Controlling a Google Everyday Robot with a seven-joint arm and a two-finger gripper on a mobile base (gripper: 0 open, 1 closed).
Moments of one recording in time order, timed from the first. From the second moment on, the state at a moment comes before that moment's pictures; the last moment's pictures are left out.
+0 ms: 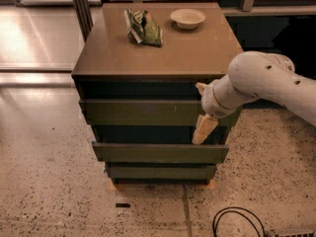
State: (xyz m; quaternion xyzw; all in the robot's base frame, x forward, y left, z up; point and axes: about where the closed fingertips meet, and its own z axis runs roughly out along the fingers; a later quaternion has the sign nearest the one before) arm 0.590 -0.130 0.739 -0.65 0.71 0.00 0.27
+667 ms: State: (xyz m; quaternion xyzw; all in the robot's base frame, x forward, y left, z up) arm 0.601 -0.121 0.682 -0.65 0.72 0.02 0.26
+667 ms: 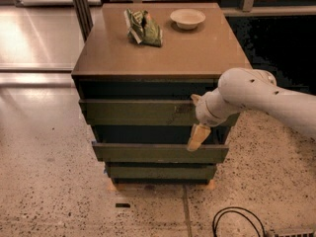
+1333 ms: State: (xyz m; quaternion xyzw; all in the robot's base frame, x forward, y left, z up) arm 0.630 -0.102 0.667 -0.66 0.70 0.03 0.27
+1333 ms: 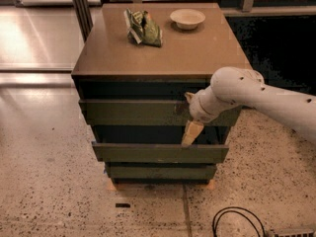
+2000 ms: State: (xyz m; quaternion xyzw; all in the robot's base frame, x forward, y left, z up) arm 0.626 -0.101 0.645 -0.66 0.71 0.07 0.24
